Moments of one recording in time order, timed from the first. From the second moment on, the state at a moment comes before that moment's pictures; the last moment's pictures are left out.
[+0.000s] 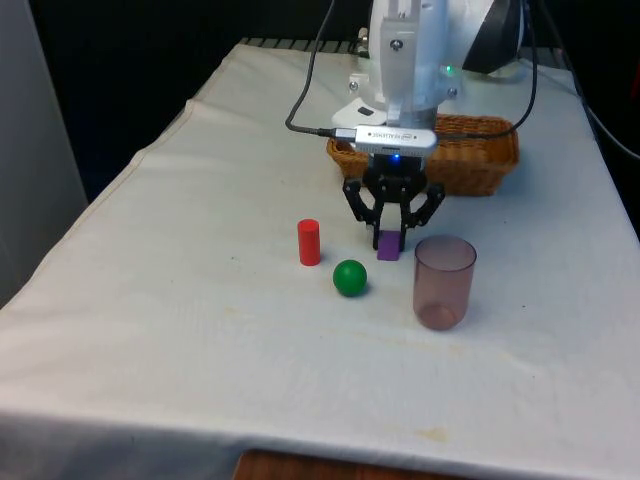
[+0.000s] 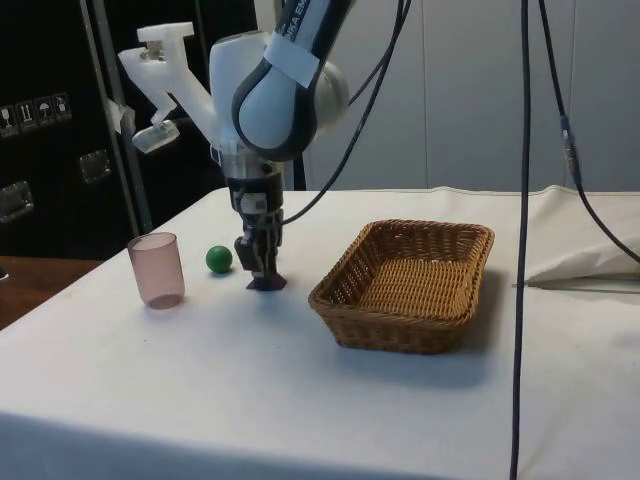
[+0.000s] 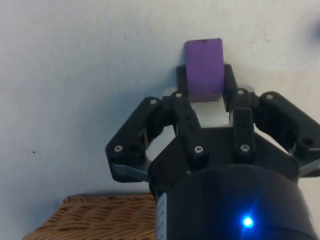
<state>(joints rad) 0.21 0.58 -0.21 -2.04 0.14 2.67 -0.13</state>
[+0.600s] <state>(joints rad) 0.21 0.48 -0.21 -2.07 0.13 2.63 -0.13</state>
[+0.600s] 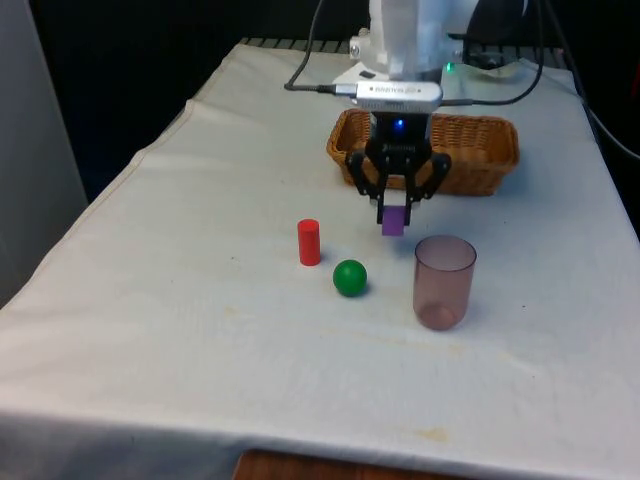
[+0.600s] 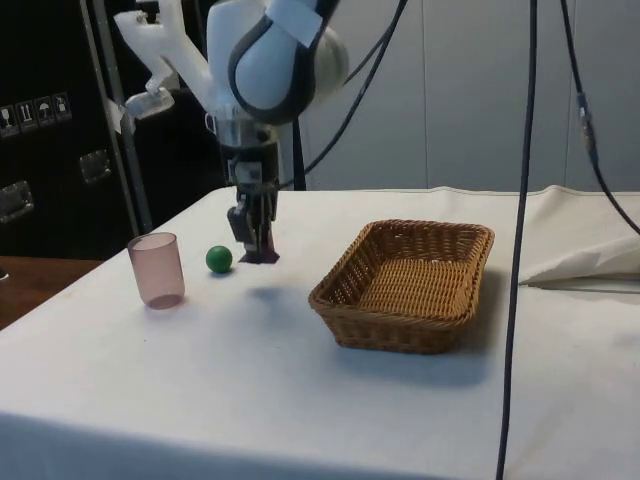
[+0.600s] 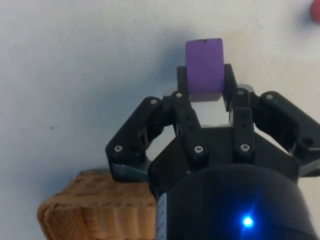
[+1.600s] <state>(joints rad) 0.22 0.26 -0.22 -2.14 0.10 2.51 -0.13</state>
